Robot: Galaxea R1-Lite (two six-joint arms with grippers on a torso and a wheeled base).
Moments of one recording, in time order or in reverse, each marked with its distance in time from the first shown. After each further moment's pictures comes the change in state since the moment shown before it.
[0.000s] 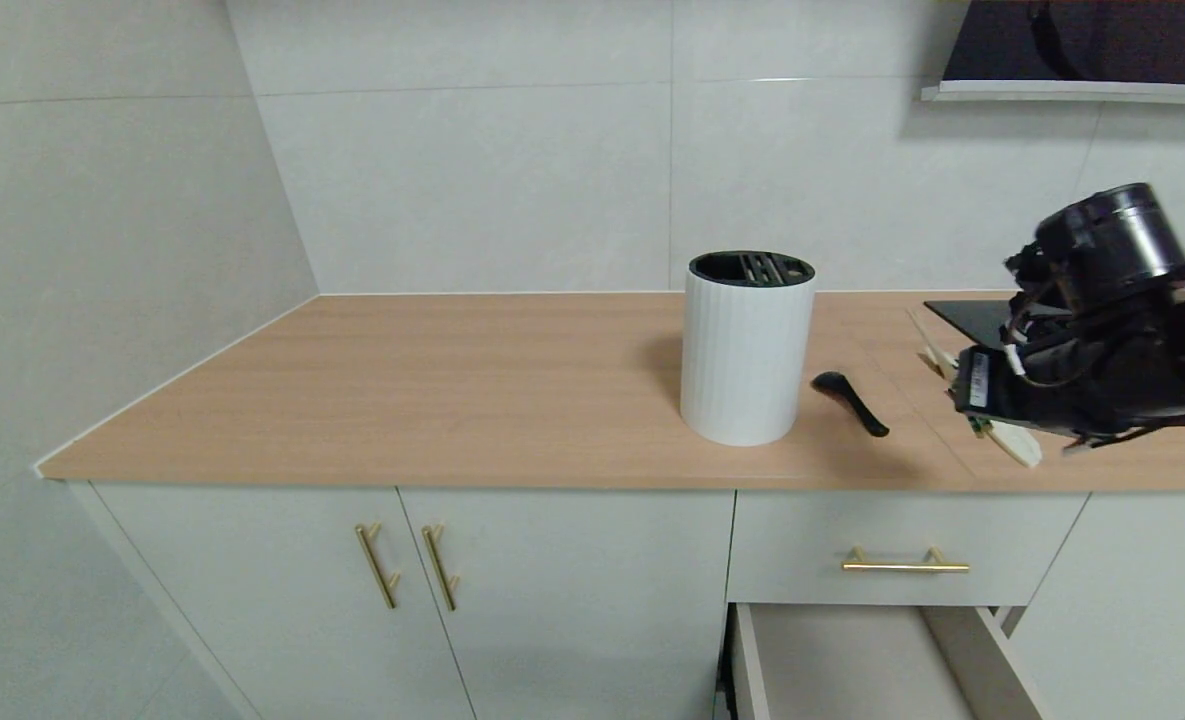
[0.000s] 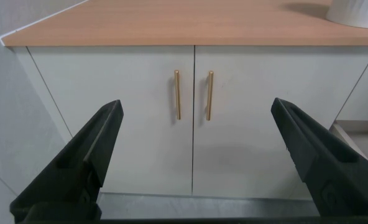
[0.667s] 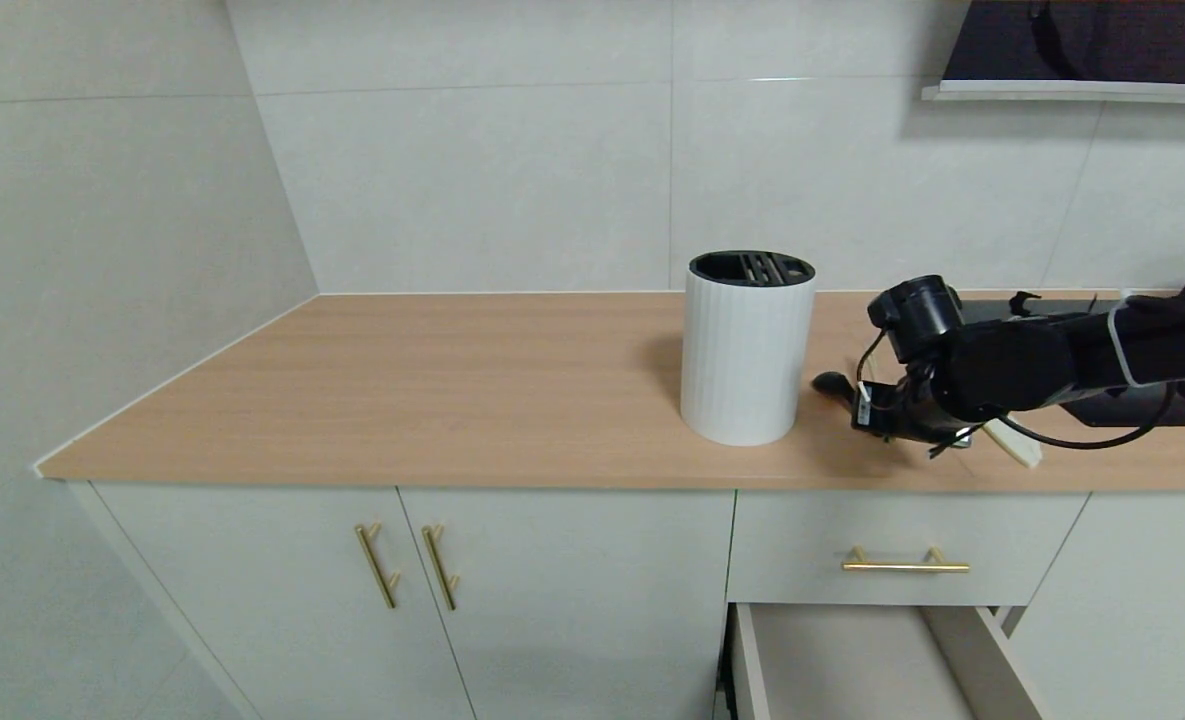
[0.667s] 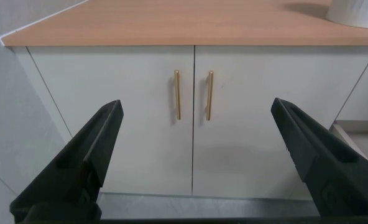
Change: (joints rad) left arm 0.000 0.000 0.000 0.000 0.000 0.000; right arm -0.007 0.443 -0.211 -0.163 -0.125 0.012
